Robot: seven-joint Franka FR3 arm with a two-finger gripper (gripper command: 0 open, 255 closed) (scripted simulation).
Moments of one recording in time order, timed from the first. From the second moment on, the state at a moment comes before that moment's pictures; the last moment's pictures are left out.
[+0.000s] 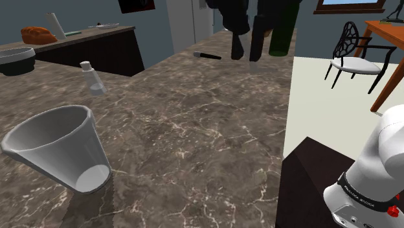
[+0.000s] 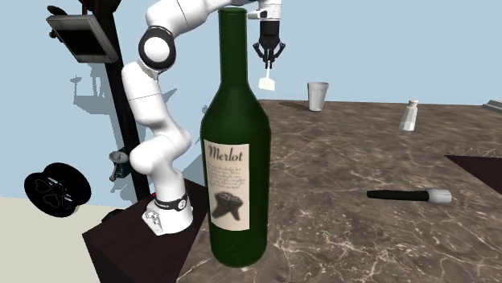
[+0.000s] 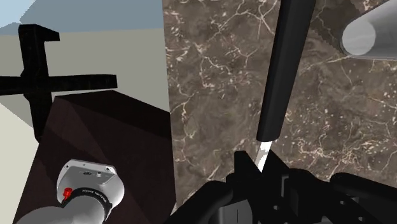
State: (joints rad) arm 0.20 -0.22 0.73 -1.36 0.22 1.24 2.13
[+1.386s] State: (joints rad) arm 0.26 -0.30 0.81 -1.64 0.27 1.47 2.22
